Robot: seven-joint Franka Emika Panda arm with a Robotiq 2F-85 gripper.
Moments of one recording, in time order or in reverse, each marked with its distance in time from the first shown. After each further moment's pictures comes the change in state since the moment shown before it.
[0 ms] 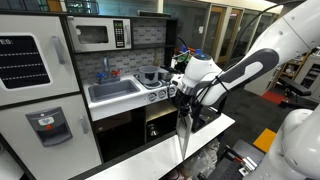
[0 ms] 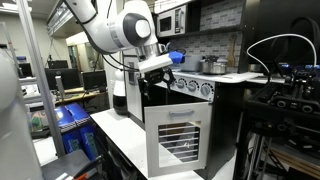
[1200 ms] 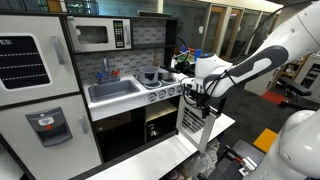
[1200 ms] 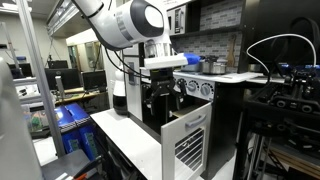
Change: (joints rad) arm -0.108 -0.084 -0.079 -0.018 -0.116 -0.364 -0.071
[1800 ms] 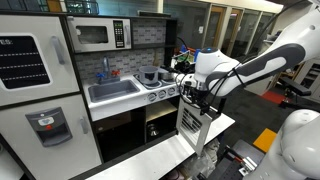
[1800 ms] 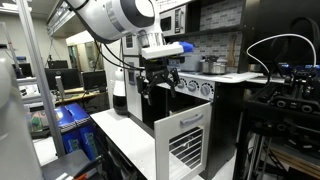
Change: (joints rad) arm 0.065 -0.094 0.009 -0.014 -0.007 0.008 -0.136
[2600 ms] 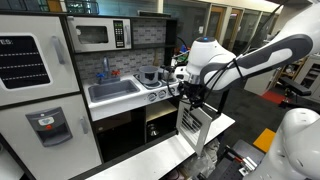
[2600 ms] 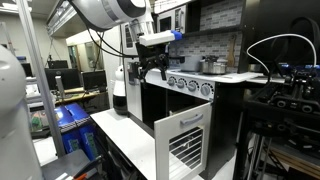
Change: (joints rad) arm 0.121 -0.016 0.019 0.086 0.091 -0.005 -0.131
